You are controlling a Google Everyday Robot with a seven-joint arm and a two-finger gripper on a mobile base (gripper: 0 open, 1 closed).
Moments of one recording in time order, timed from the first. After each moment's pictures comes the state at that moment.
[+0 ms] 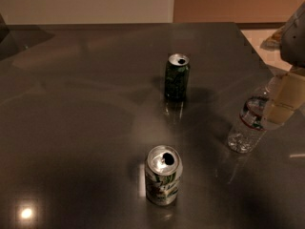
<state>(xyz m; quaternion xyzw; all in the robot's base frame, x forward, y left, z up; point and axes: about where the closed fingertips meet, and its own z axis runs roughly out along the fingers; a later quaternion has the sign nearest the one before) 0.438 -0.217 0.976 -0.60 0.78 -0.03 0.16</state>
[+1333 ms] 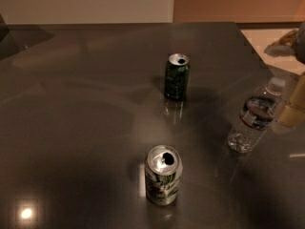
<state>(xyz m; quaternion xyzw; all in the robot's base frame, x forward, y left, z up) 0.423 -0.218 0.978 -0.60 0.78 0.04 0.18</state>
